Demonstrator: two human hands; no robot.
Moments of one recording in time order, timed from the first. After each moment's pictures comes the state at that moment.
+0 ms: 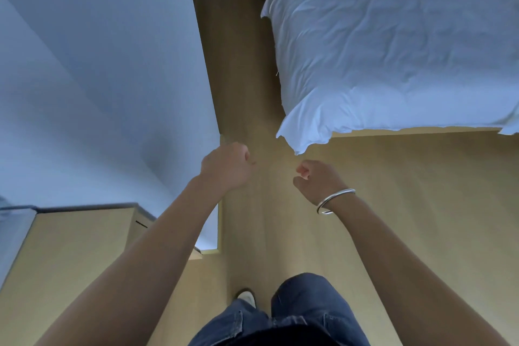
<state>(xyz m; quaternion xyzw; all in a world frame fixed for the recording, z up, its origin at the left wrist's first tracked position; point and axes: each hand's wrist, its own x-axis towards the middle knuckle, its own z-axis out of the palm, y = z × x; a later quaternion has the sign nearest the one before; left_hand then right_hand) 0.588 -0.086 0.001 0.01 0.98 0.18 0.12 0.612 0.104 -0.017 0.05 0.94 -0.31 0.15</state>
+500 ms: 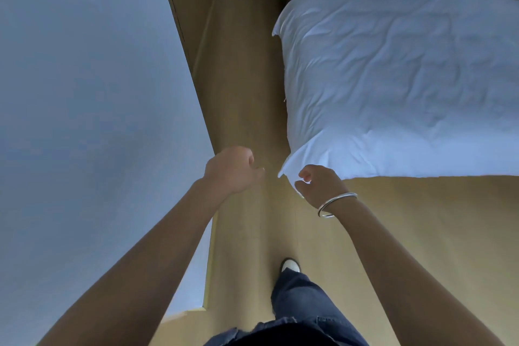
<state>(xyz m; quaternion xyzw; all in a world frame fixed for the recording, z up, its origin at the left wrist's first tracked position) 0.368 -0.027 0.006 -0.01 0.97 0.19 0.12 0.373 0.160 -0.026 0.01 0.95 -0.26 0.16</state>
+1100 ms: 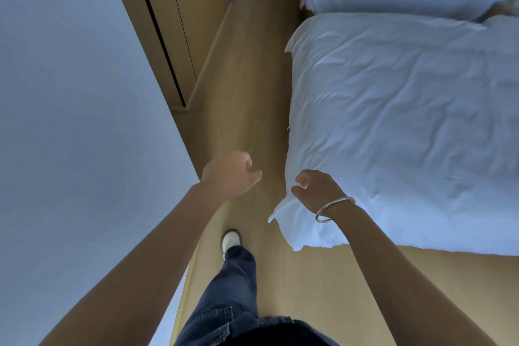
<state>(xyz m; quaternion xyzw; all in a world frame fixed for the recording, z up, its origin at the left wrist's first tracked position) 0.146 0.007 -0.007 -0.06 0.96 0.24 0.12 0.134 0.199 -0.022 -0.05 0.95 -0.25 0.20</state>
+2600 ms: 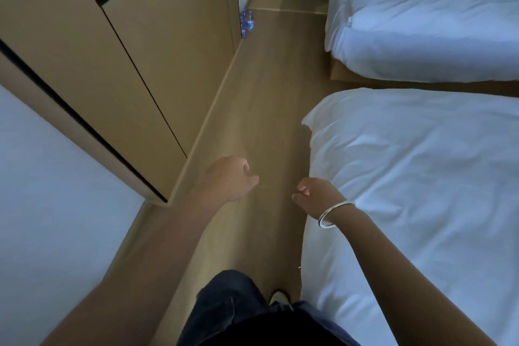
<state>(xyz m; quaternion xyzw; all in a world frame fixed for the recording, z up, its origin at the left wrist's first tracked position) -0.615 -0.078 -0.022 -0.12 0.96 0.21 0.13 -0.628 0.120 -0.025 -0.07 0.93 -0.26 0.24</state>
